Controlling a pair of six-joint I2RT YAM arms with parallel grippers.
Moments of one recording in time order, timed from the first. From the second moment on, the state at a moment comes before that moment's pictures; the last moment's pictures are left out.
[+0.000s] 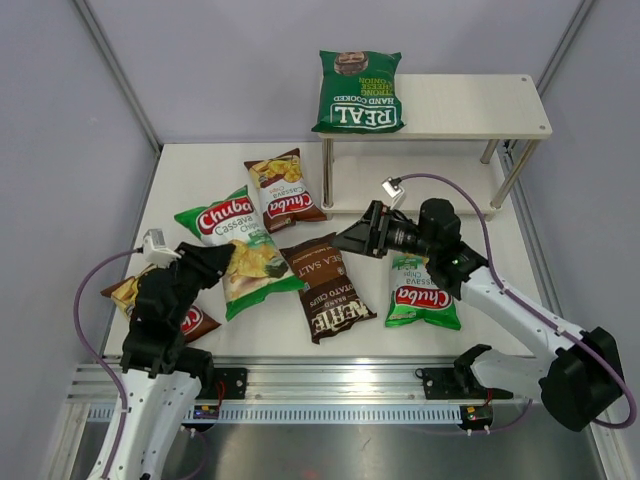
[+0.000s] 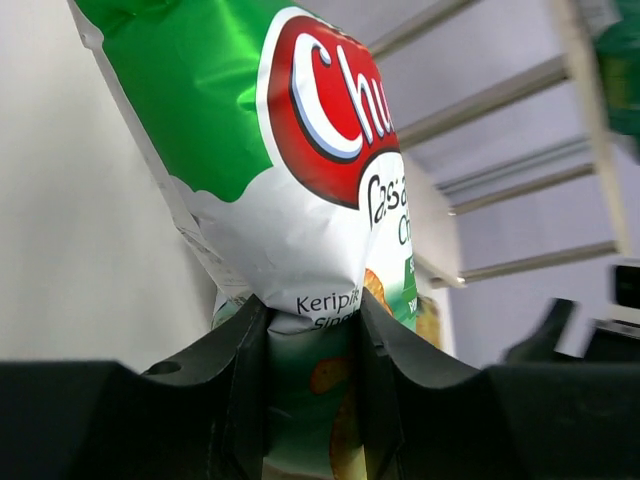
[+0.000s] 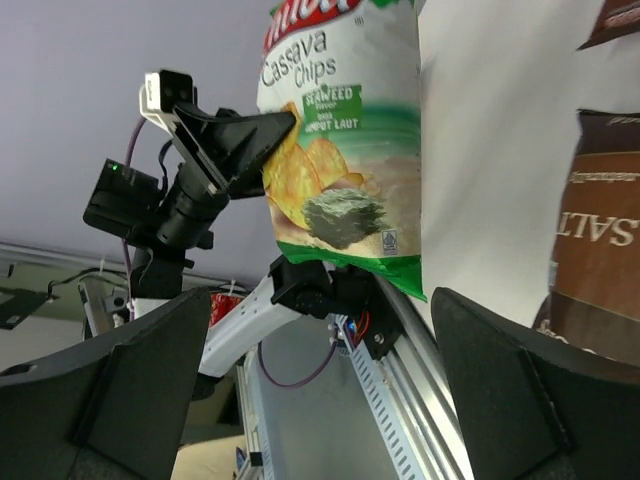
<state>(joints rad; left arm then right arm) -0.17 0.34 0.50 -0.38 0.04 -0.91 0.51 1.11 0.81 0.17 -0.68 0.96</state>
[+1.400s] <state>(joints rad) -0.19 0.24 0.45 0.18 0.17 -1.21 0.95 1.28 0.77 0.67 -0.48 0.95</state>
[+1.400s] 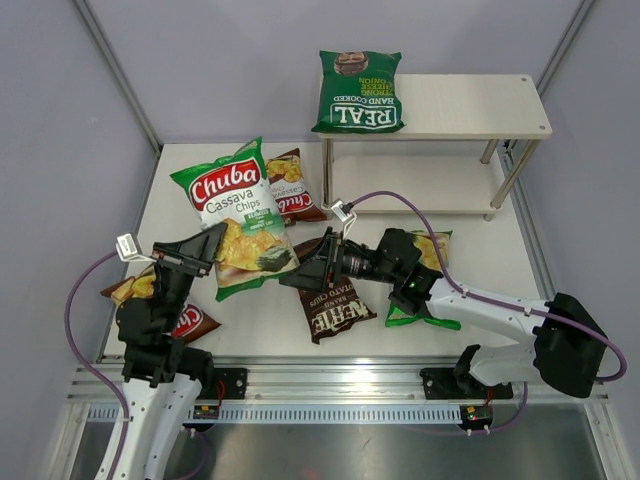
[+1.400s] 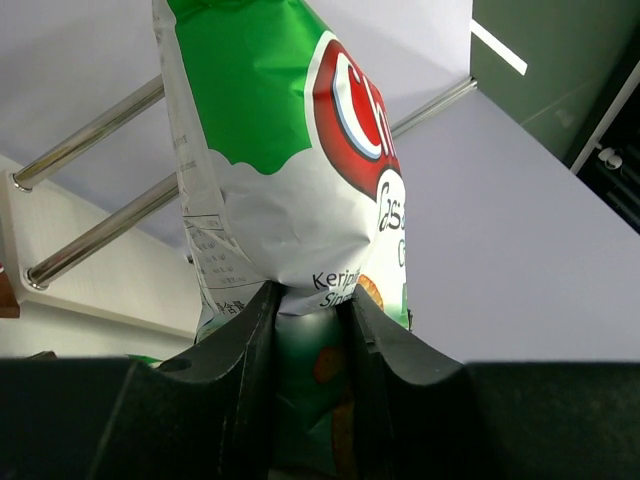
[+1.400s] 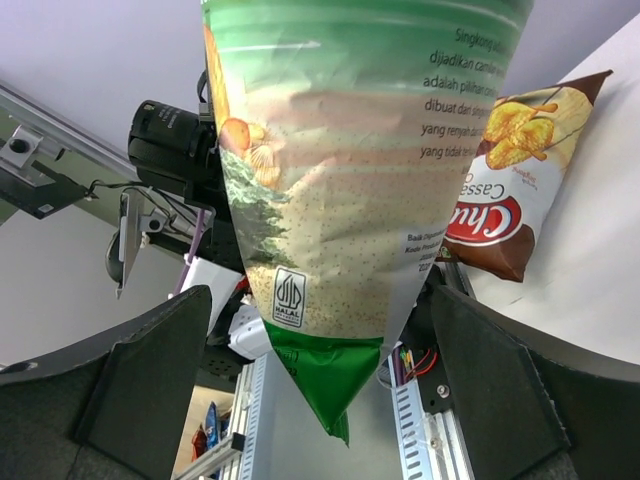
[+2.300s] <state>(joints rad) -0.20 0.26 0.46 0.25 0.12 -1.22 0.96 1.37 0.92 0.66 -0.40 0.84</state>
